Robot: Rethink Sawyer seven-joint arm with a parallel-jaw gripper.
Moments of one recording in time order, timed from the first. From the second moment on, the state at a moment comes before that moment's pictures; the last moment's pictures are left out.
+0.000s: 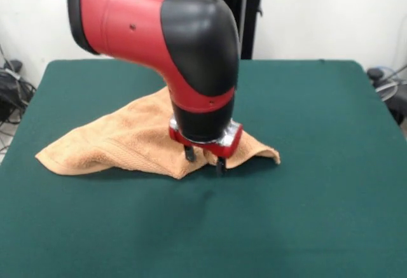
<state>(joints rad) -0.22 -0.27 -0.12 1.24 0.19 0.84 1.74</state>
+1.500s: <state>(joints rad) -0.25 -0.37 -0.14 1.31 0.19 0.84 1.74</state>
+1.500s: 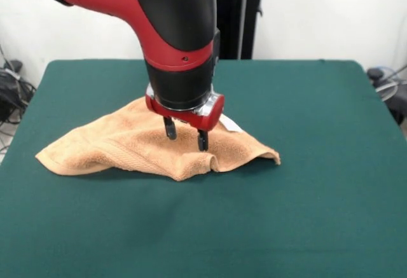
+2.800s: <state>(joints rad) -0.25 -0.35 -0.12 1.48 0.20 0.63 1.74</state>
